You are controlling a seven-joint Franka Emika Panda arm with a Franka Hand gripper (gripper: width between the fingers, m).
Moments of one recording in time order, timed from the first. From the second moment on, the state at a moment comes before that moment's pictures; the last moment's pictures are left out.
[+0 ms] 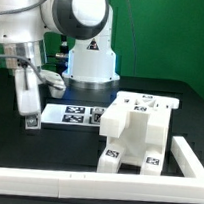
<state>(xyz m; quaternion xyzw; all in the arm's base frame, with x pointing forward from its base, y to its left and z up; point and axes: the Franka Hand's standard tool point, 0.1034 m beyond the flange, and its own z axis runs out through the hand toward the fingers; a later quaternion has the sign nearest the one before) 0.391 -0.137 0.007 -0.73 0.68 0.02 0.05</state>
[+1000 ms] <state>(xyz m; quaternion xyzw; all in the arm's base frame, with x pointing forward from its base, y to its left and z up) 0.385 -0.140 0.007 -0.31 0.95 0.01 0.05</state>
